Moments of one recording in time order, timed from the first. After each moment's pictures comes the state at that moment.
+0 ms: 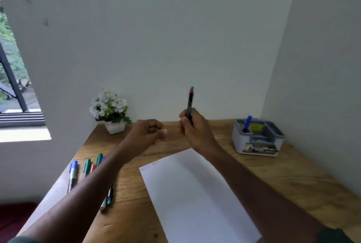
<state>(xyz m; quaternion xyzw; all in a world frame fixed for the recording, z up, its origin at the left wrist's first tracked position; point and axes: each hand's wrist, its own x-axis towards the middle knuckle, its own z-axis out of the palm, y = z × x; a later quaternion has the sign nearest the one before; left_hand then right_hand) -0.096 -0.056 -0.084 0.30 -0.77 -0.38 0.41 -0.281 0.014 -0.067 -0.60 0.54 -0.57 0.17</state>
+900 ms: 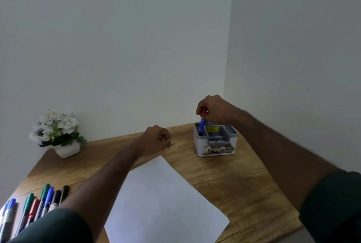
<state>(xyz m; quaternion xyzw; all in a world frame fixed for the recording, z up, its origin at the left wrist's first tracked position) -0.246 -0.061 -0.064 0.31 -0.90 -0.22 0.20 -0.481 0.037 0.018 -0.68 0.71 -0.19 -0.01</state>
